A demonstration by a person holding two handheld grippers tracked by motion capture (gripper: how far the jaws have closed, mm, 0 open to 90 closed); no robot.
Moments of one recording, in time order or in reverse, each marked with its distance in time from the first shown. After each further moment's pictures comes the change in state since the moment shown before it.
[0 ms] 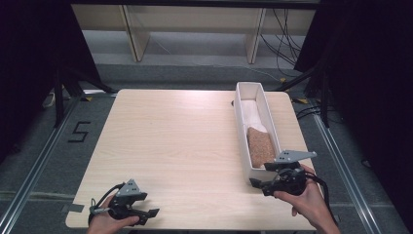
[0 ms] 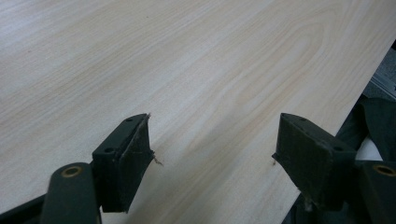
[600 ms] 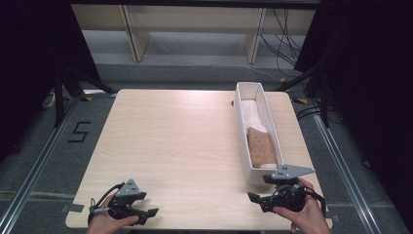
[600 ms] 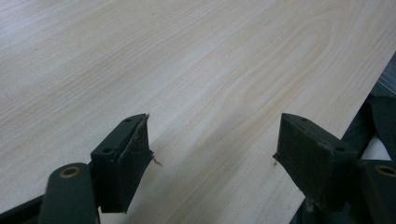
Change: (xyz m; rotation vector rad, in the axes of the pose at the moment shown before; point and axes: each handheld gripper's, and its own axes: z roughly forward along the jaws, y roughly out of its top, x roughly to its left) left arm 0.002 -0.001 0.001 0.001 0.010 0.006; right arm 0.021 -0.026 0.000 0.002 0.018 -0.023
